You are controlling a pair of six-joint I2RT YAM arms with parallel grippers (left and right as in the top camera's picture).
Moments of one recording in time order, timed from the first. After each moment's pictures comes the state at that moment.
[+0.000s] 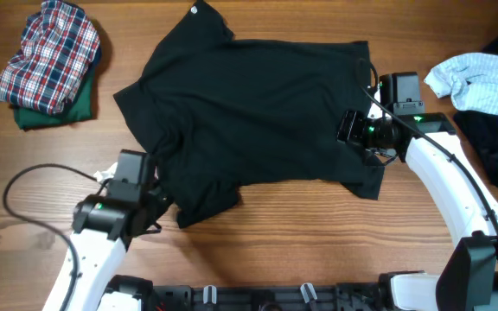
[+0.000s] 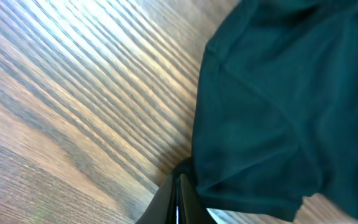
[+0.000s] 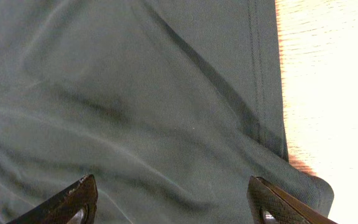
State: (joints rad) left arm -0.20 0.99 0.67 -0.94 -0.07 -0.94; right arm 0.07 1.52 1.02 -0.67 -0.14 0.36
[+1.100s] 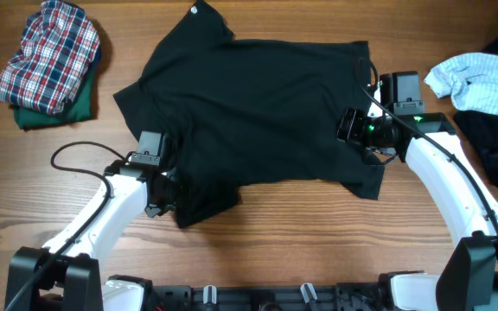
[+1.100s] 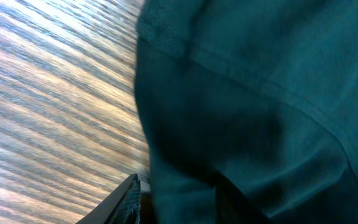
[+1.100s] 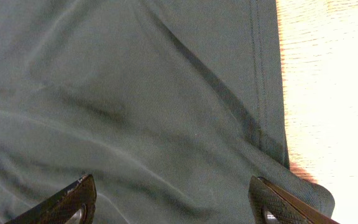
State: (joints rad) left arm -0.19 1.43 0.67 -0.67 0.10 -0.77; right arm 0.07 1.52 1.02 -0.65 -0.14 0.35
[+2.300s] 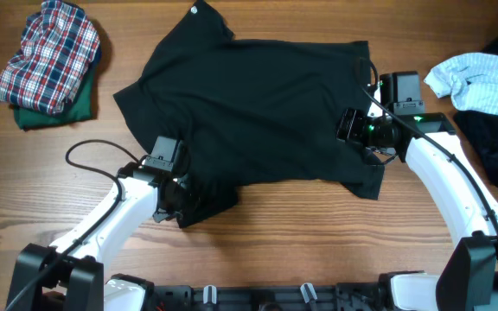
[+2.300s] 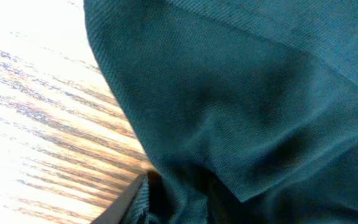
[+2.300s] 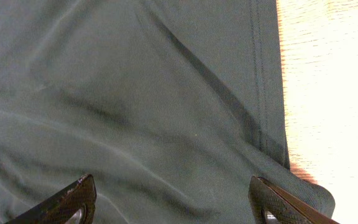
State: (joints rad) left arm -0.29 1.43 0.65 -0.69 0.09 -0.76; right arm 0.07 1.52 1.02 -0.65 -0.14 0.35
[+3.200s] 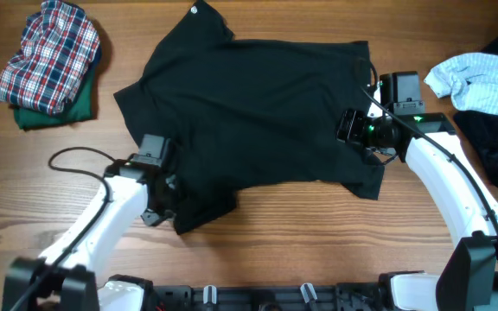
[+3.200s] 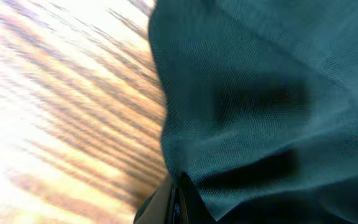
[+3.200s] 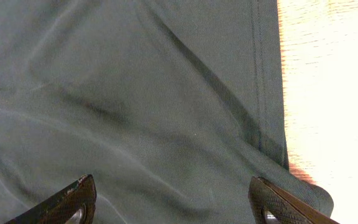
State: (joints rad) left arm -0.21 1.39 0.69 -0.83 0.07 -0.81; right arm 0.07 1.52 1.02 -0.65 -0.14 0.34
